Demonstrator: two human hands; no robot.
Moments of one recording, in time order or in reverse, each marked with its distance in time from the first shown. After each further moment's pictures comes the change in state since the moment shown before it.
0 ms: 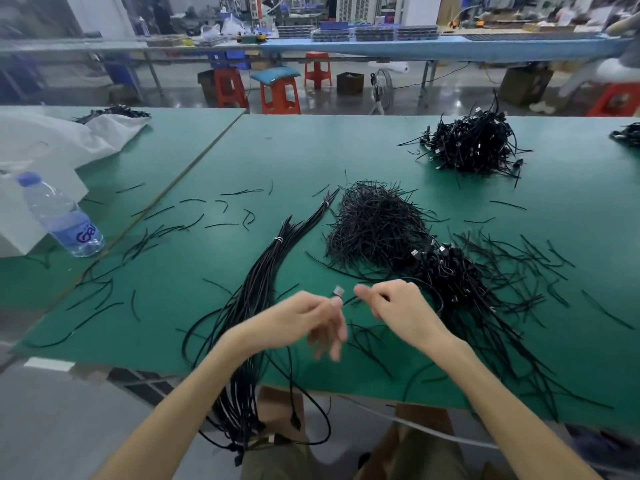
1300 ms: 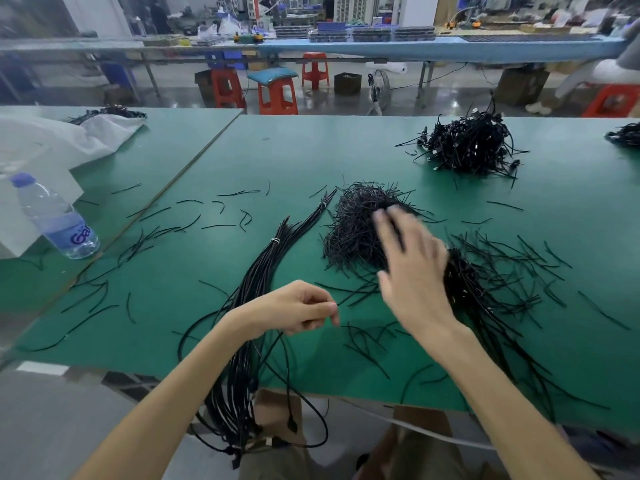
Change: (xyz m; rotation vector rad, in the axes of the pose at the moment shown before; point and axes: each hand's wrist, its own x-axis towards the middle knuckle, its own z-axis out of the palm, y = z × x) left_hand 0.011 0.004 -0.021 0.030 0.010 -0.212; right_hand 0.008 -0.028 -0.021 -0.620 0.395 -0.164
